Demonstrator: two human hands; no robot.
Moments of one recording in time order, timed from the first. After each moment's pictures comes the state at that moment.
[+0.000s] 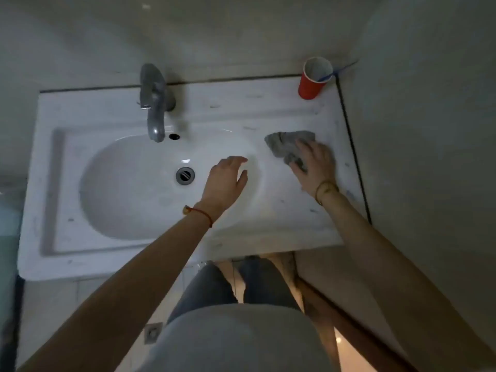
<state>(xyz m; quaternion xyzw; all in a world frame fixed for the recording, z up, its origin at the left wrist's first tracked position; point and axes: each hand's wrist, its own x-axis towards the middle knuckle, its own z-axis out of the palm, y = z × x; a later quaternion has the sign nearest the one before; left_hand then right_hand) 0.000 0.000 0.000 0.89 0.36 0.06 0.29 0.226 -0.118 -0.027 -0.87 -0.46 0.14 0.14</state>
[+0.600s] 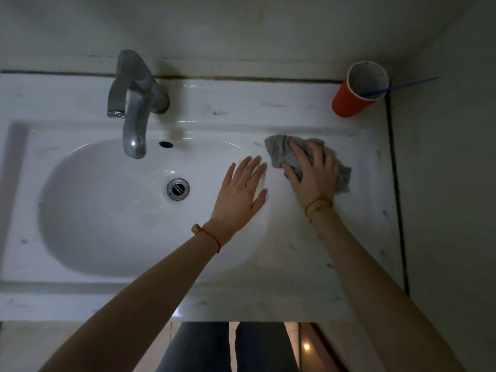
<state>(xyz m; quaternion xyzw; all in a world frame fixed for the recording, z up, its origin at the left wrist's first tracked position) 0.053 0.034 -0.094 0.93 0.33 0.06 0.17 0.240 -0.025 -0.088 -0.85 -0.51 0.04 0.12</state>
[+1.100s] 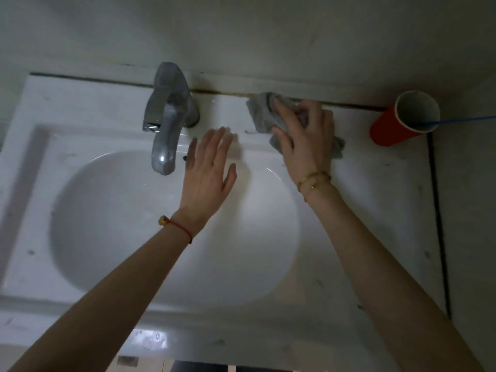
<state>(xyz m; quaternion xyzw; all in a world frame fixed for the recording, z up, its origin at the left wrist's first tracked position) -0.005 0.137 -0.076 0.88 0.43 0.17 0.07 0.200 0.100 -0.034 -0.77 -0.58 -0.04 0.26</state>
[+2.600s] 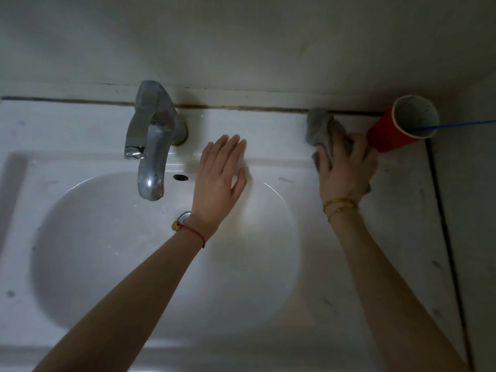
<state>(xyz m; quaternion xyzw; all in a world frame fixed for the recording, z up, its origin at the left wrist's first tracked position) 0.031 0.159 -0.102 0.88 0.36 0.28 0.11 0.255 0.065 -0.077 -0.88 -0.42 -0.13 0.15</state>
